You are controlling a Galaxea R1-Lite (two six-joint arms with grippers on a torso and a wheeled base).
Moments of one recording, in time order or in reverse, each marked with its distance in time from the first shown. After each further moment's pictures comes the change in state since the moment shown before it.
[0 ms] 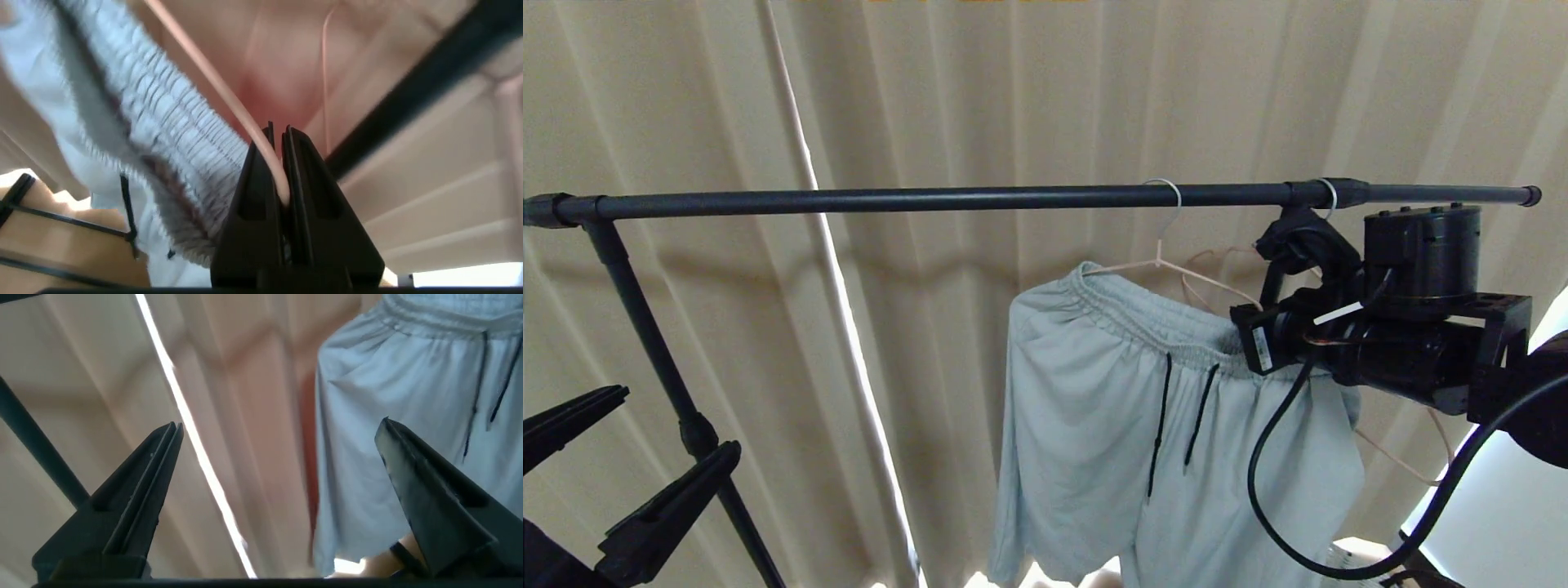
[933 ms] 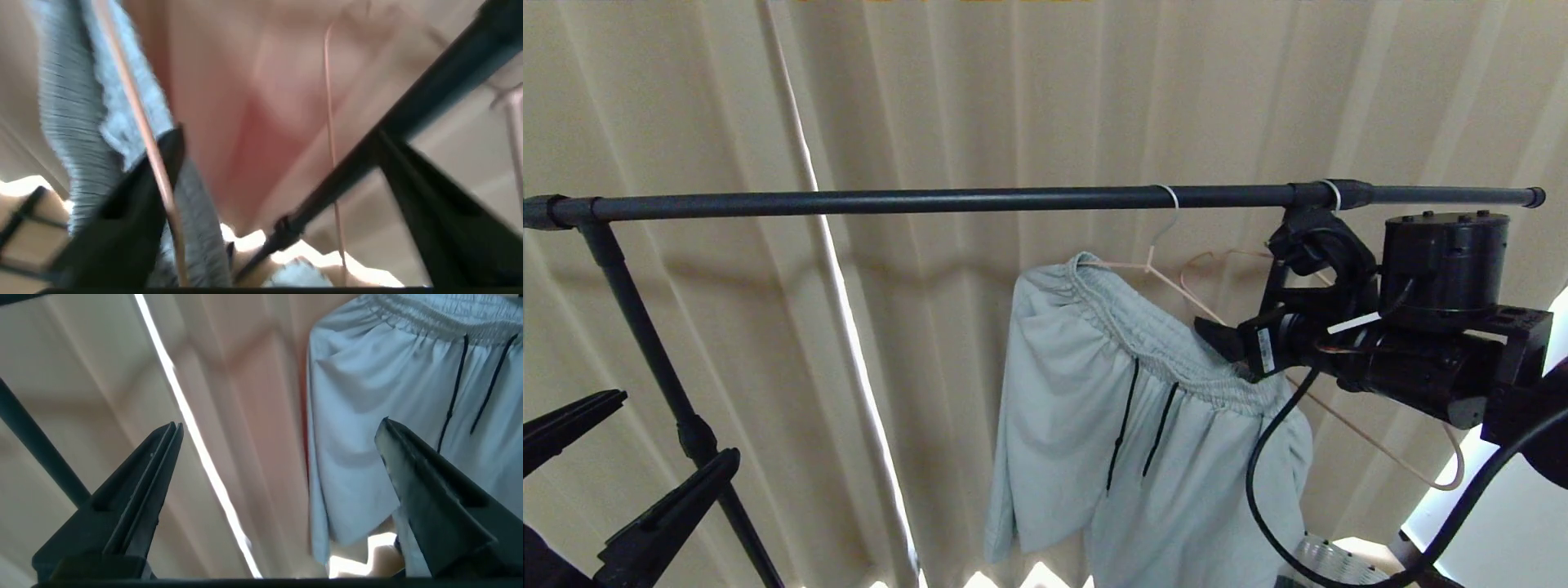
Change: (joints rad) left arm 0.000 -0.008 0.008 0.001 -0.001 0.019; right arm 0.019 -0.039 0.079 -0.117 0.028 0.018
